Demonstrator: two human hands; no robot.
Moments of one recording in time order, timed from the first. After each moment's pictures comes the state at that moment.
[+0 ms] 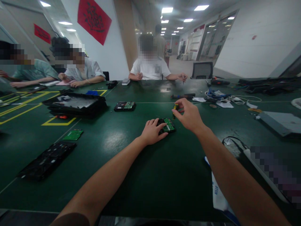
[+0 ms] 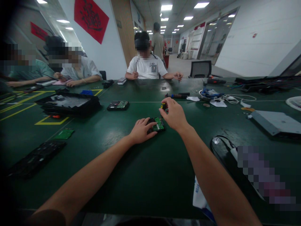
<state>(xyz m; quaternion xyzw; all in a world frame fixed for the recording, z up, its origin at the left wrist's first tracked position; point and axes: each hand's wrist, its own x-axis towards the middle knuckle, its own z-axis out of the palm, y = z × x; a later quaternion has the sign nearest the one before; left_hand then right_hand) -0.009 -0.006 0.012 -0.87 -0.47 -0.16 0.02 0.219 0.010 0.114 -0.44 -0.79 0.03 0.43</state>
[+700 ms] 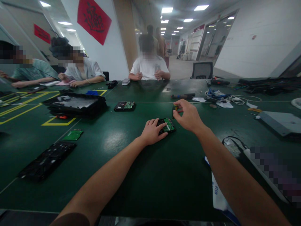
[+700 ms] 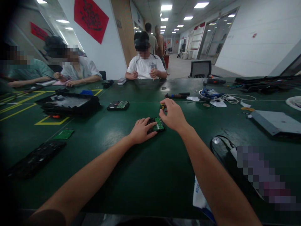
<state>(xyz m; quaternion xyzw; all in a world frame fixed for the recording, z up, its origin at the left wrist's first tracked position) -0.009 -0.006 0.011 -0.87 -0.47 -0.16 0.02 0.216 0.007 0.115 -0.42 -0.80 0.02 0.42</state>
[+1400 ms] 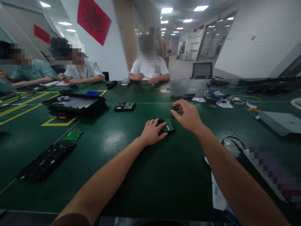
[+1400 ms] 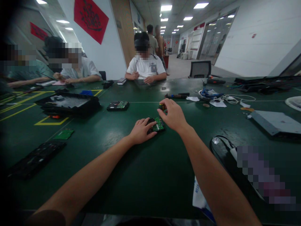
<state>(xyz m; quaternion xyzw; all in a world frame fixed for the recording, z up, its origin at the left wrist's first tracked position) -0.007 -0.006 0.010 -0.86 -0.48 -0.15 0.03 0.217 0.006 0.117 -0.43 -0.80 0.03 0.42</state>
